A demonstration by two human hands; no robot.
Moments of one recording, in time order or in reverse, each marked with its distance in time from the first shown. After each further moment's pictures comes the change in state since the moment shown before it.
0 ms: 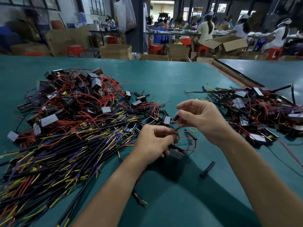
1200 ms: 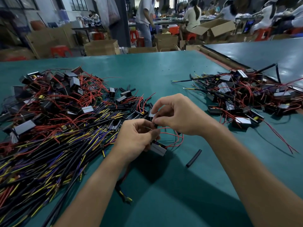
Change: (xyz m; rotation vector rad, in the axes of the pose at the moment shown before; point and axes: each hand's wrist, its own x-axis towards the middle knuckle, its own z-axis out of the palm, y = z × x) left_hand 0.003 -0.004 -0.002 0.047 0.032 0.045; right_hand -0.004 0.001 -0.001 -0.500 -0.209 -0.107
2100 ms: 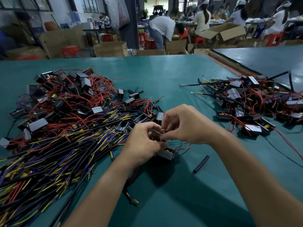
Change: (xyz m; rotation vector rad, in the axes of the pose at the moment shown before) left_hand 0.001 -0.006 -0.002 0.143 -0.030 -0.025; right_hand -0.001 0.004 0.005 -0.240 -0.090 0.020
